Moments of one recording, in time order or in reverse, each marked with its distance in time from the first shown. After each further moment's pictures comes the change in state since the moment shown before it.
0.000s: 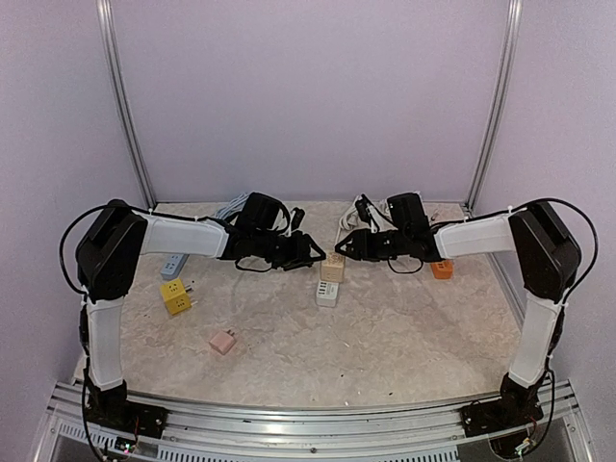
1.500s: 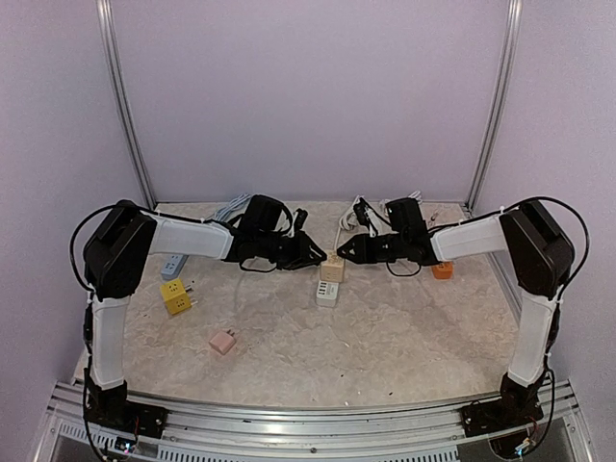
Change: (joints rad) left arm 0.000 0.051 0.018 0.063 0.045 -0.039; right arm 0.000 0.055 -0.008 0.048 0.003 -0.067
